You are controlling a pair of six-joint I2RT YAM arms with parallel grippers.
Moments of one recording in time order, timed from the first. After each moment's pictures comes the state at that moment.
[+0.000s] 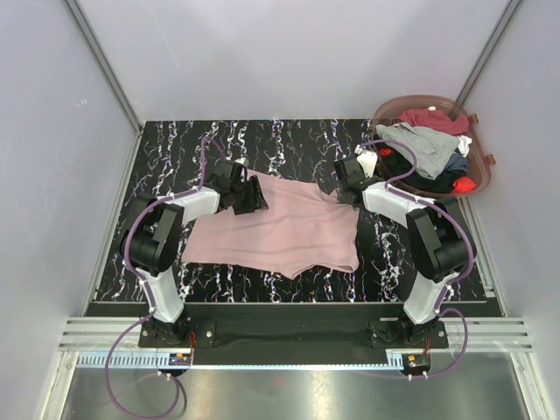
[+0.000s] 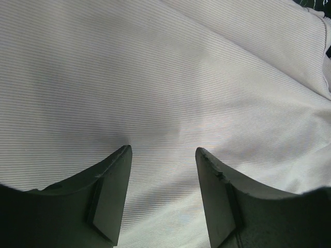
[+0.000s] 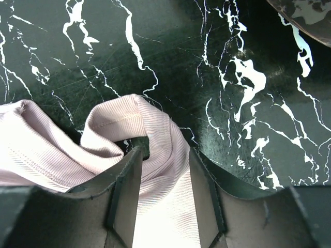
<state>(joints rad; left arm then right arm) -0.37 1.83 1.07 -0.12 0.23 -0.56 0.42 1.79 1.13 -0.27 0.51 0.58</state>
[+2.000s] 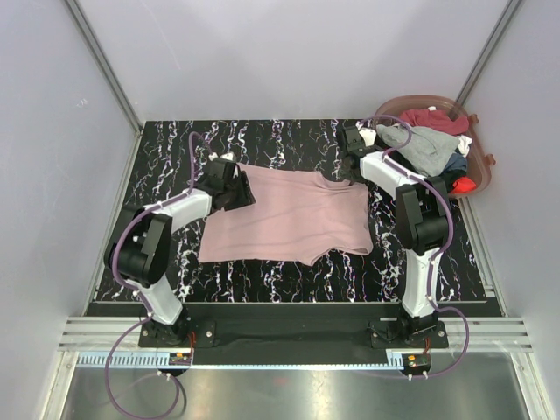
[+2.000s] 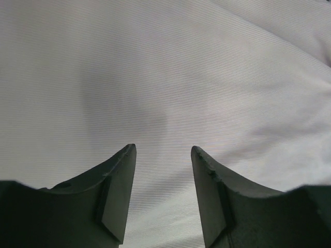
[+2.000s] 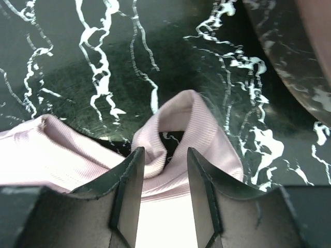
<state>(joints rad) -0.35 1.73 1.02 -0.13 0.06 -0.56 0.32 2.06 1.57 -0.50 0.42 0.54</state>
